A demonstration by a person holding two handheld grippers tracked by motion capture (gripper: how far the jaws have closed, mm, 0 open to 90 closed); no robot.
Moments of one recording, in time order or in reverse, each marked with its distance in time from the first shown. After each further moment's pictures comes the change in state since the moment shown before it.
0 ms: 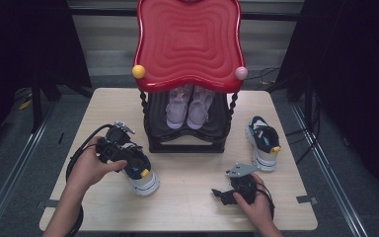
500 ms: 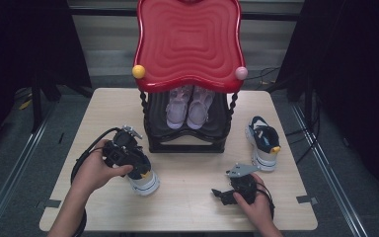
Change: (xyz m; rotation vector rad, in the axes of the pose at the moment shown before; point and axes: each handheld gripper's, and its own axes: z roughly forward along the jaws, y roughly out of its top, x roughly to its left) left arm -0.019 0.005 0.005 0.030 -0.039 0.041; right arm 0.000 0.000 0.000 0.000 0.000 0.000
